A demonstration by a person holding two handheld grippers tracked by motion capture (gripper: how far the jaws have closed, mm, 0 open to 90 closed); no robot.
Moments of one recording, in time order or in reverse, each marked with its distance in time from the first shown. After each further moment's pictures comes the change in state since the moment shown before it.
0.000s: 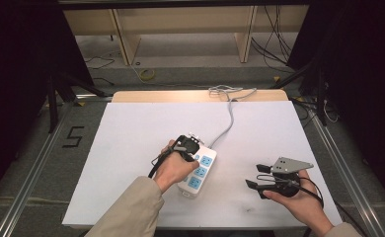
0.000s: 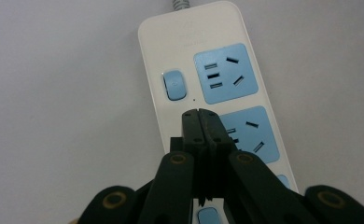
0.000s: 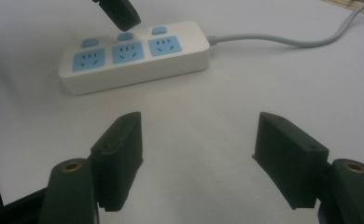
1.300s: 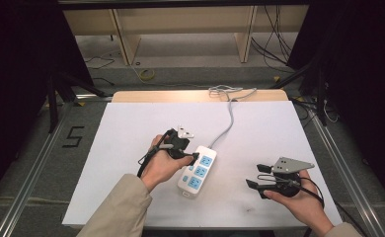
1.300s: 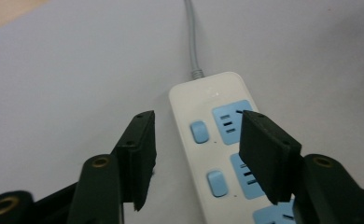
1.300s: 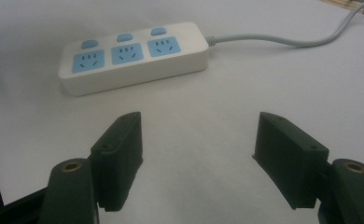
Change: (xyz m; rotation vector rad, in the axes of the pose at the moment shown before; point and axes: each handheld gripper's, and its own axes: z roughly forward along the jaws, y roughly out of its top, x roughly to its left) left arm 0.021 -0.011 -0.027 -0.275 -0.007 0.043; right arm -0.001 0.000 -0.001 -0.002 0.000 0.007
